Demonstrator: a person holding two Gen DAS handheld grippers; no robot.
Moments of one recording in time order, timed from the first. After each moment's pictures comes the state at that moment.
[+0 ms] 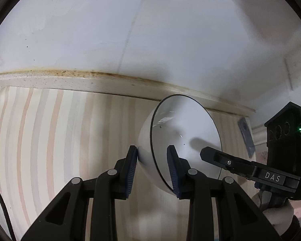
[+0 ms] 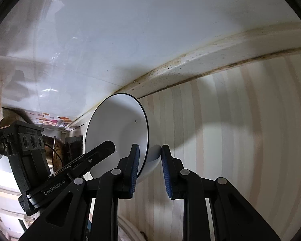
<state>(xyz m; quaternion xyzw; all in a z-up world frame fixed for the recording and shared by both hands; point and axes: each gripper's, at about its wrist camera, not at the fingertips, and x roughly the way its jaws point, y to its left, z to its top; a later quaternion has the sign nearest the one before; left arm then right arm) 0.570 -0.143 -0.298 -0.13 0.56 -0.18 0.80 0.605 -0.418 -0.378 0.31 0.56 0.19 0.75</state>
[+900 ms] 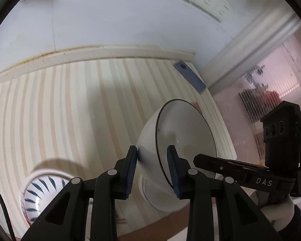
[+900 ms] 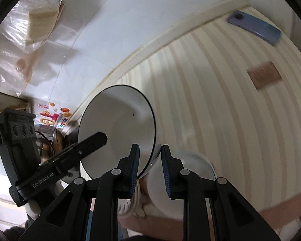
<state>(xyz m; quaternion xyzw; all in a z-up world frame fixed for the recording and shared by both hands) 0.397 -0.232 -0.246 -0.05 0.55 -0.31 0.77 0.368 -0.475 -0.321 0.32 0.52 0.10 0.78</state>
